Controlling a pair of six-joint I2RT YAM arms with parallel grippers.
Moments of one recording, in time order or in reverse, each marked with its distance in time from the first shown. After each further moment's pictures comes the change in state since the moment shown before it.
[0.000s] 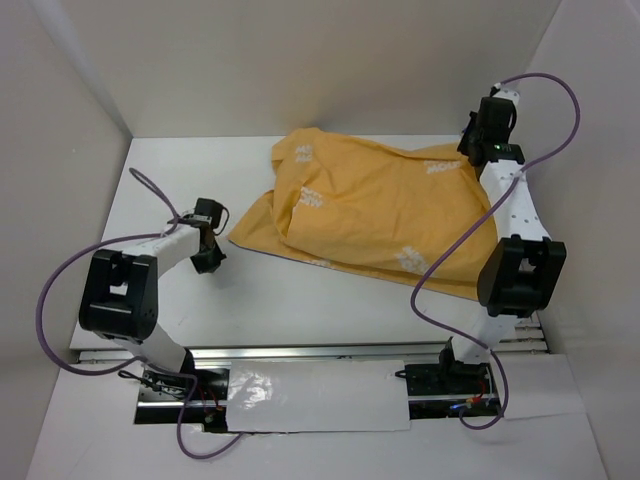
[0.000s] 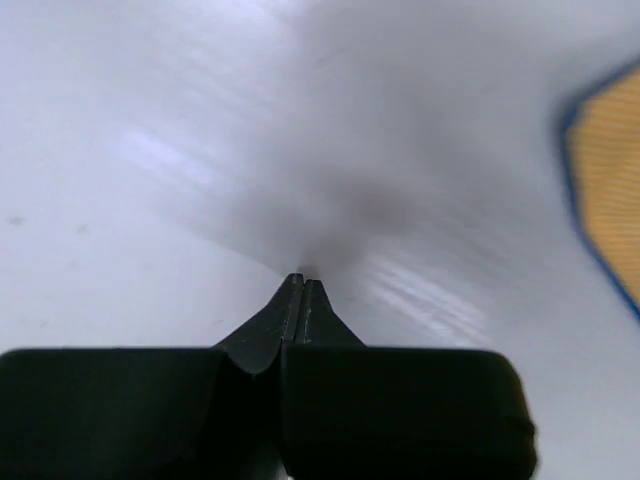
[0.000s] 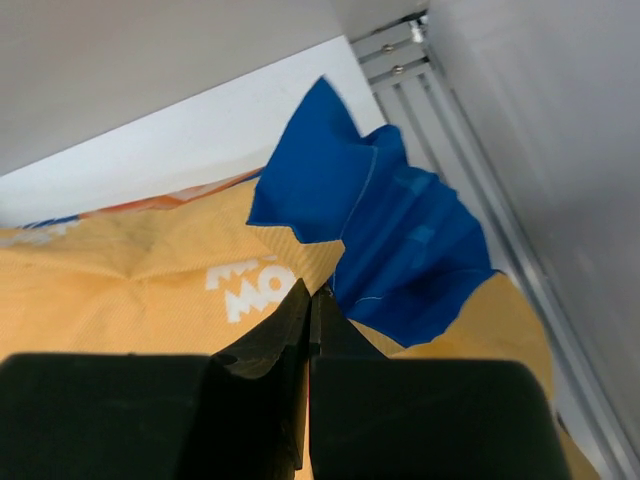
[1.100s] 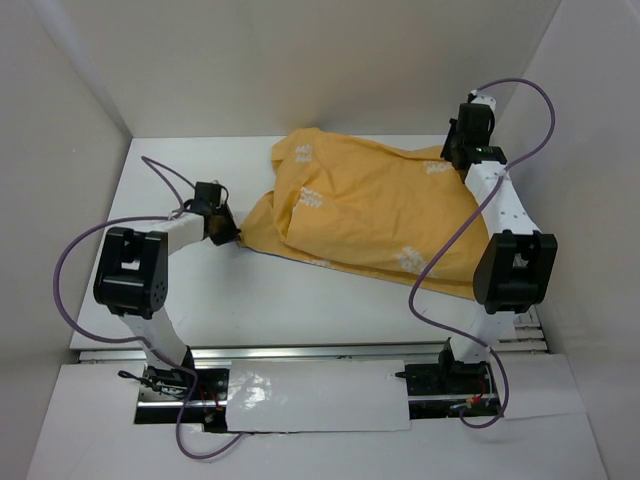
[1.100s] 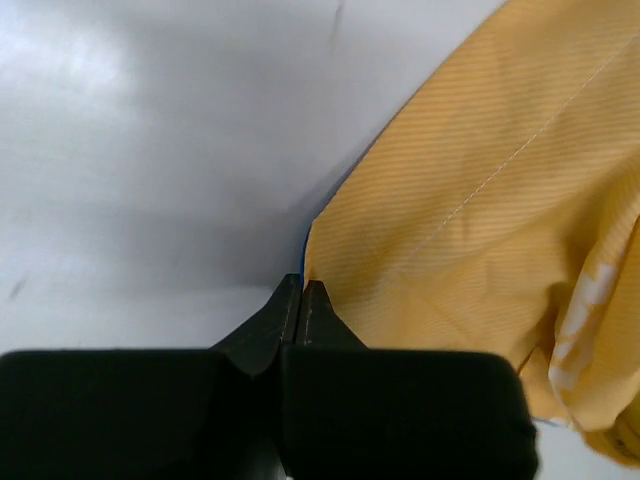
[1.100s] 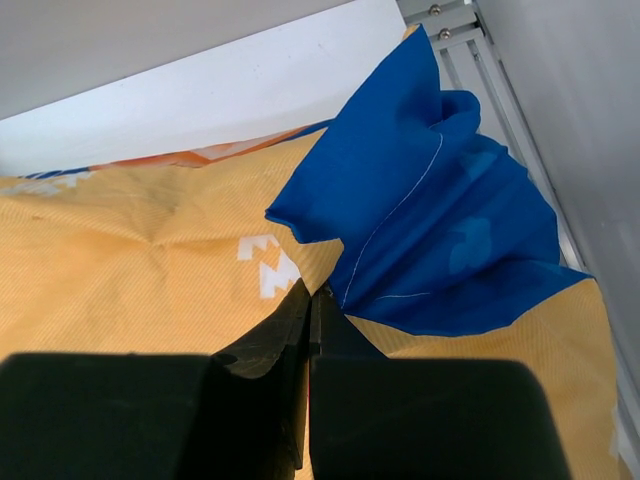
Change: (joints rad) left arm 0.076 0.159 0.089 0.352 0.355 0.125; right arm 0.080 0.024 -0.062 0.032 0.000 -0.004
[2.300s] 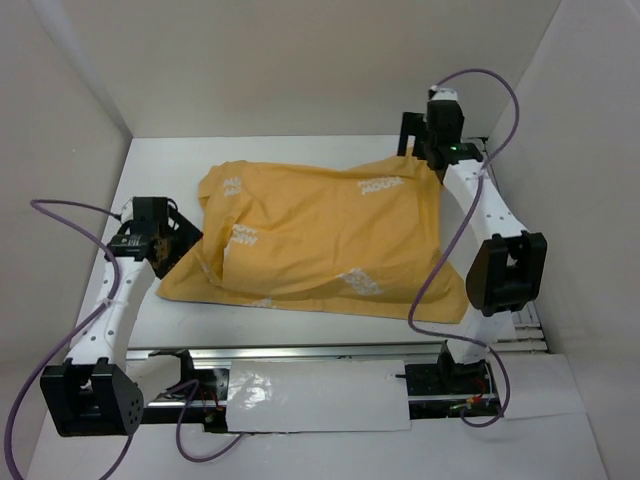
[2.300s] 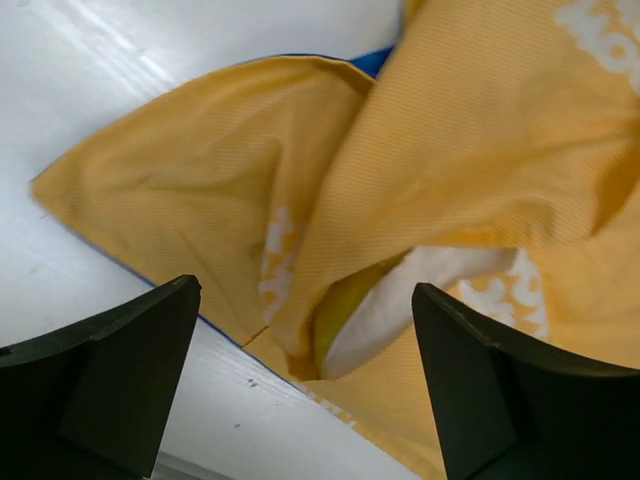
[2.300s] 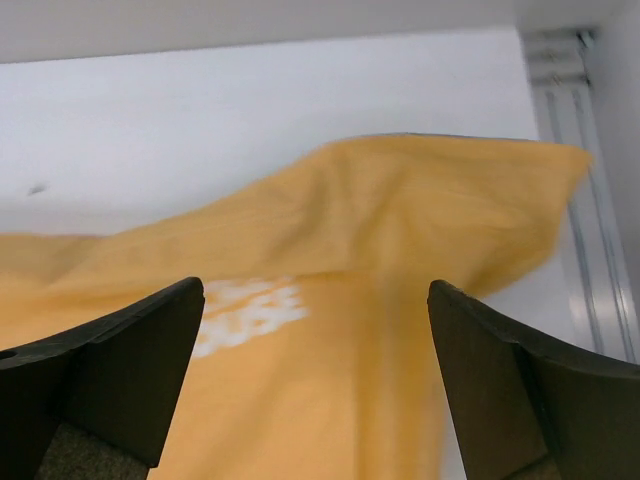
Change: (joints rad) left arm 0.158 -0.708 -0.092 -0.607 -0.266 -0.290; right arm 0.134 0.009 0.032 -0.023 -0.010 -0.064
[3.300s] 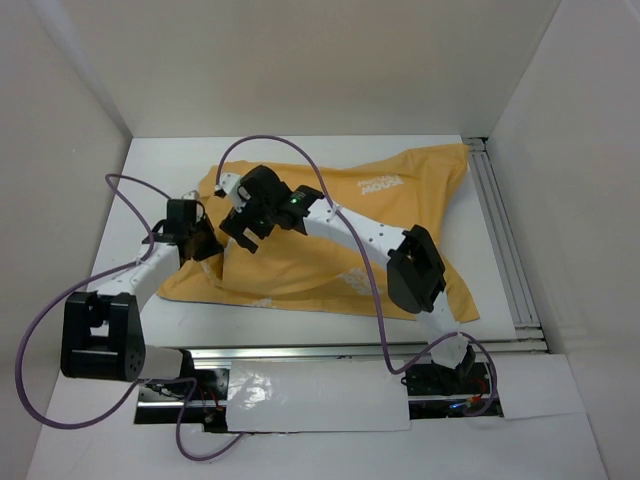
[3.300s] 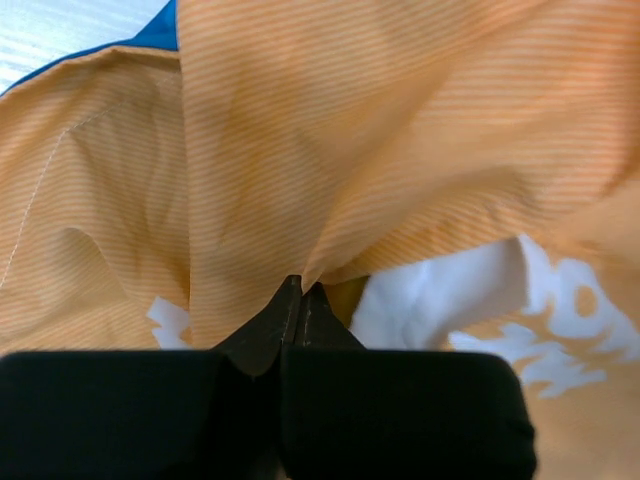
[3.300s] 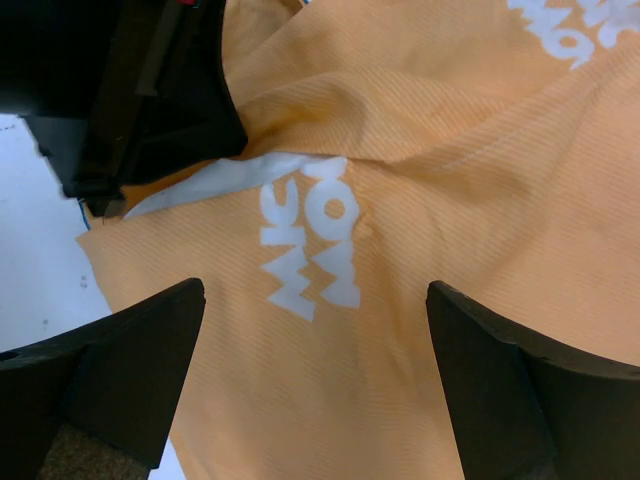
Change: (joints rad) left arm -0.097 0.287 -0.157 0.505 0.279 0.344; right arm 0.820 0.379 0.348 -0.178 -0.306 -0.314
